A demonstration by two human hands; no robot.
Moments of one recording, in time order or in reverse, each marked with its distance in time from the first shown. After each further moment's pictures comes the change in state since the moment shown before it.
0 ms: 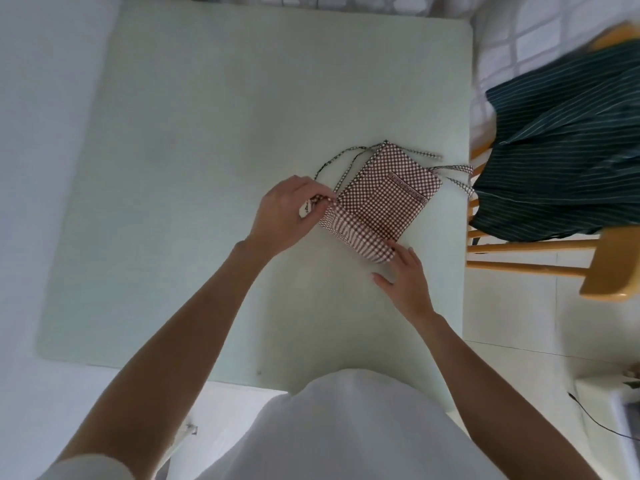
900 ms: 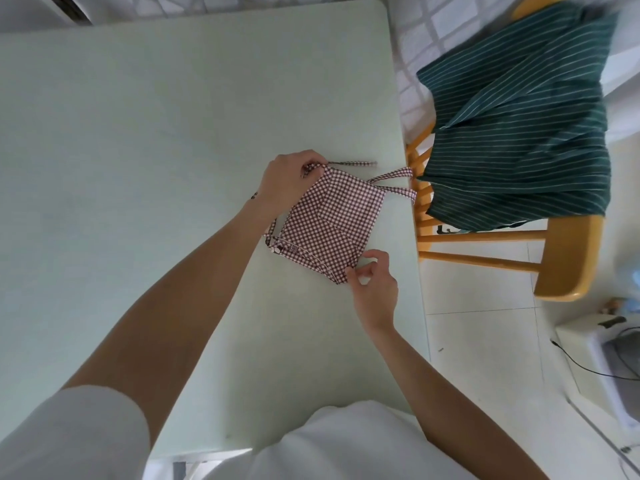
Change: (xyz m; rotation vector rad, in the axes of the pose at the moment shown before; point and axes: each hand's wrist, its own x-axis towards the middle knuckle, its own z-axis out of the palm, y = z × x) left_hand 0.158 -0.024 0.128 -0.073 -0.390 -0.256; right_hand 0.035 -0.015 -0.031 0.375 0.244 0.714
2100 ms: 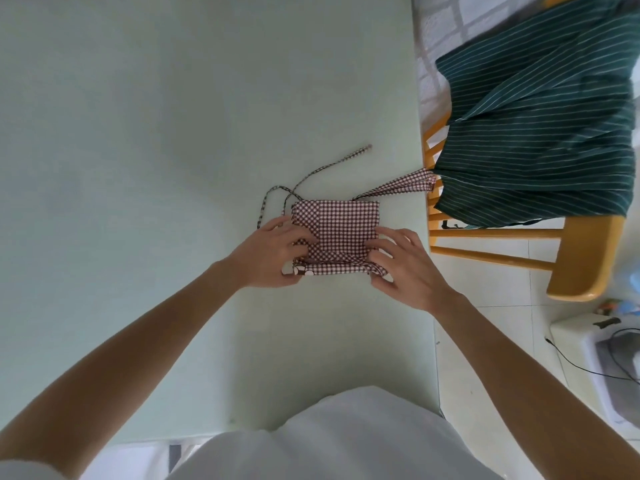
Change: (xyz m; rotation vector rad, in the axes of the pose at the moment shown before) left_hand -0.124 -0.058 0.006 0.397 -0.248 0.633; right_hand 0.052 0.017 -0.053 -0.676 -0.373 -1.070
